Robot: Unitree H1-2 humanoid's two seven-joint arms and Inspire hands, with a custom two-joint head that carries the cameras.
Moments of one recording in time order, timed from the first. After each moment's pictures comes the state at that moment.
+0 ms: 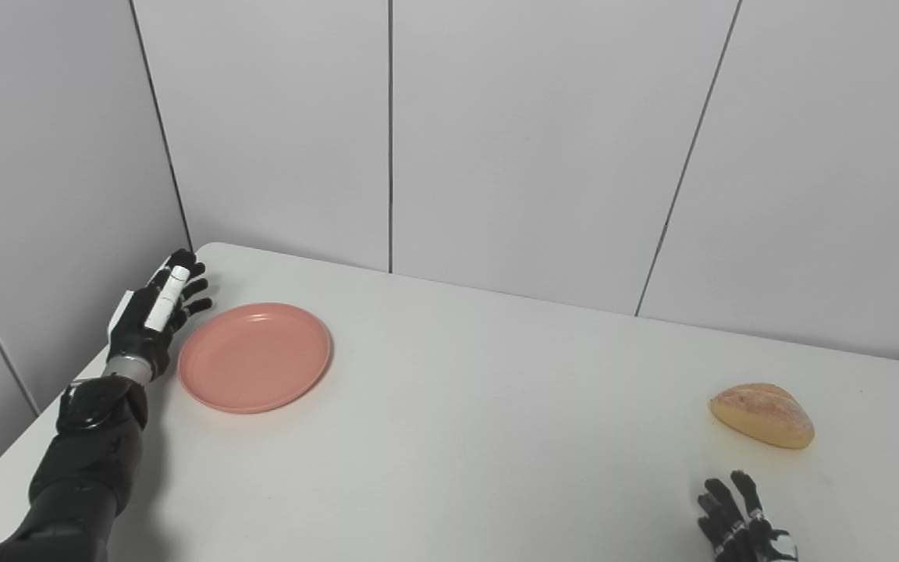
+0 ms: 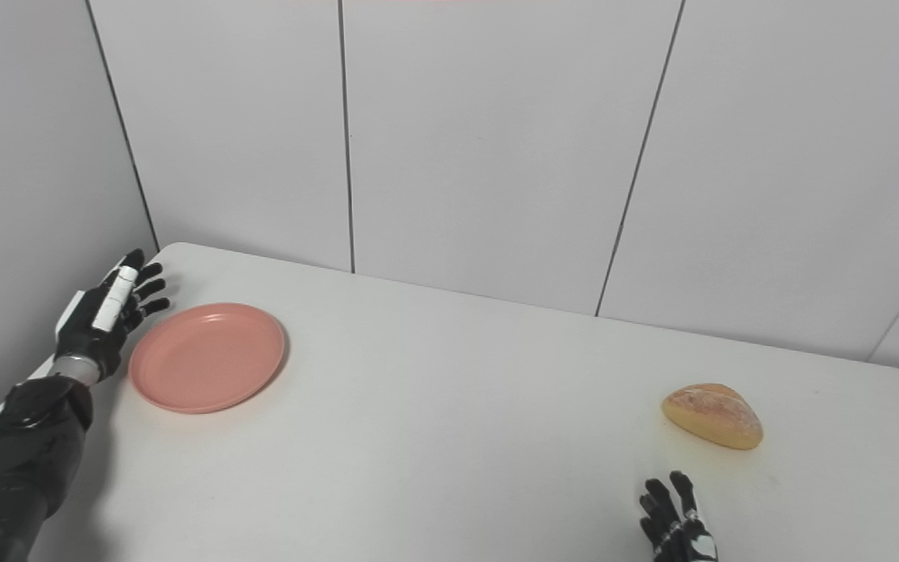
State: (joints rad) left arm -0.74 0.55 0.31 1.10 -0.26 -0.30 -0.21; right arm 0.08 -0.02 -0.02 -0.11 0.23 -0.06 0.11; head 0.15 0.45
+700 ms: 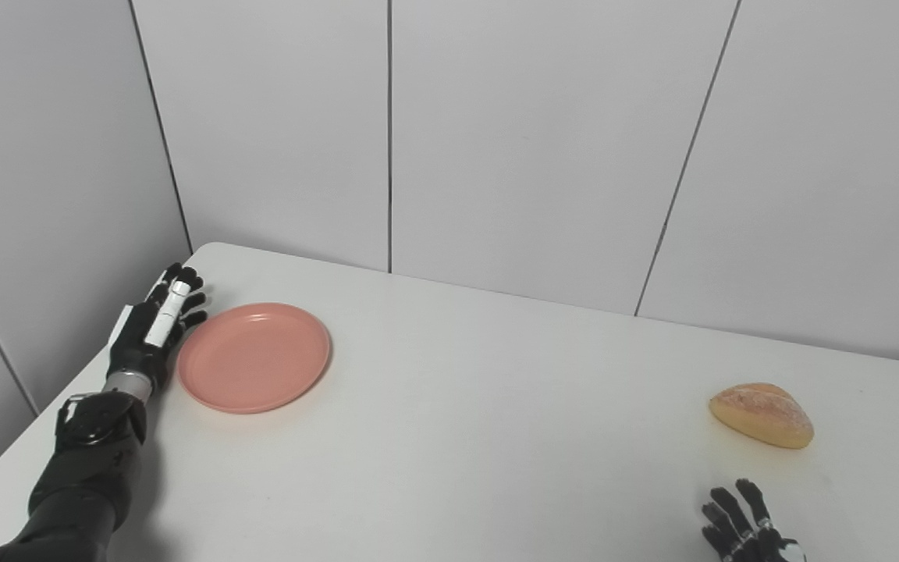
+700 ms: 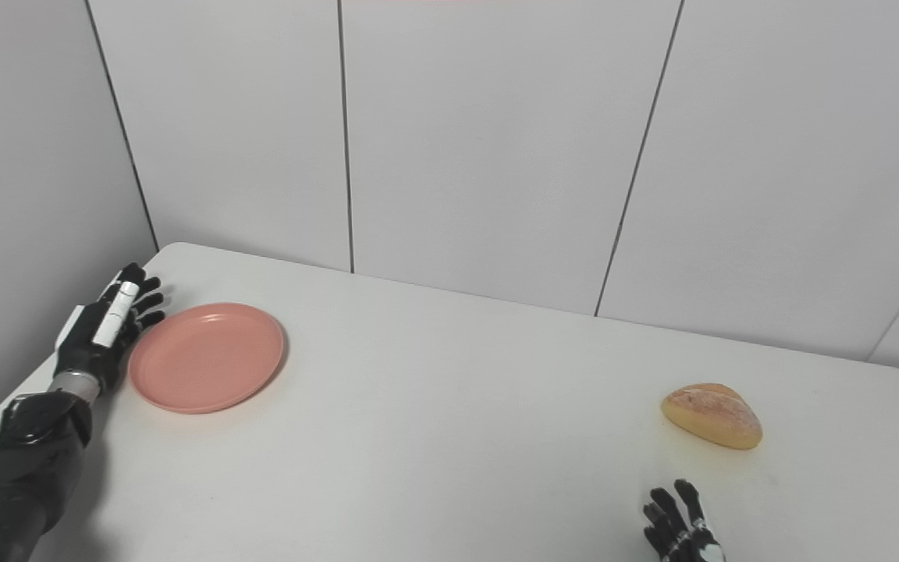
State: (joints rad) left arm -0.73 0.55 0.25 1.18 -0.21 -0.37 -0.19; right arm 0.09 -0.03 -0.03 -0.13 0.24 -0.06 0.12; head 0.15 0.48
